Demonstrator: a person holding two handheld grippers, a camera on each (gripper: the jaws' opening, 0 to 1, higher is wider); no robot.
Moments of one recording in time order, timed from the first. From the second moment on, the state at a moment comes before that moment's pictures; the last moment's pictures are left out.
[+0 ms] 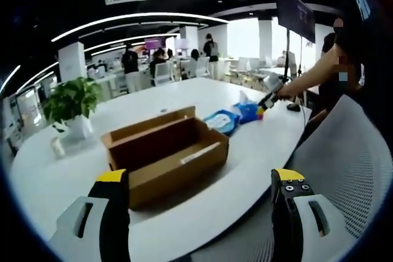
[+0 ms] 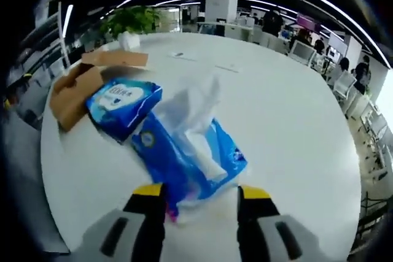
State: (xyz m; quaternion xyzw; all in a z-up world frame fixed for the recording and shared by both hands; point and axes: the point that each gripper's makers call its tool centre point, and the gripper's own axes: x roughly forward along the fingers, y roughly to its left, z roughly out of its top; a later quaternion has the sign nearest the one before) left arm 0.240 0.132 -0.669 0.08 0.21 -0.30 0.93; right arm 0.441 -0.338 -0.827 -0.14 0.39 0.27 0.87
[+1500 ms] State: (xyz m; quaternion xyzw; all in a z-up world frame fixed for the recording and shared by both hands) left arm 0.242 0.131 -0.663 0.07 0.21 -0.29 0.93; right arm 0.464 -0.332 -0.825 -0.18 0.41 0.32 0.83
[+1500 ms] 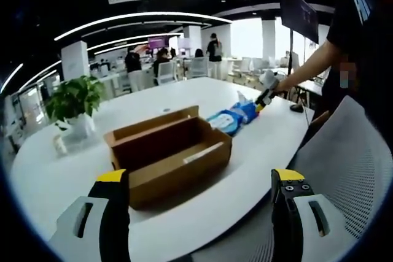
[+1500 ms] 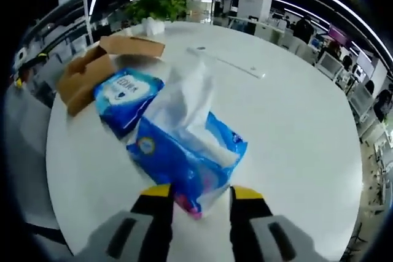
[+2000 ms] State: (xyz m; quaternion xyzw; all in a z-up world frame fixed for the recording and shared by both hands) left arm 0.242 0.132 -0.660 0.07 0.20 -0.29 0.93; right arm 0.441 -0.328 -0.828 -0.17 0.42 0.31 0.83
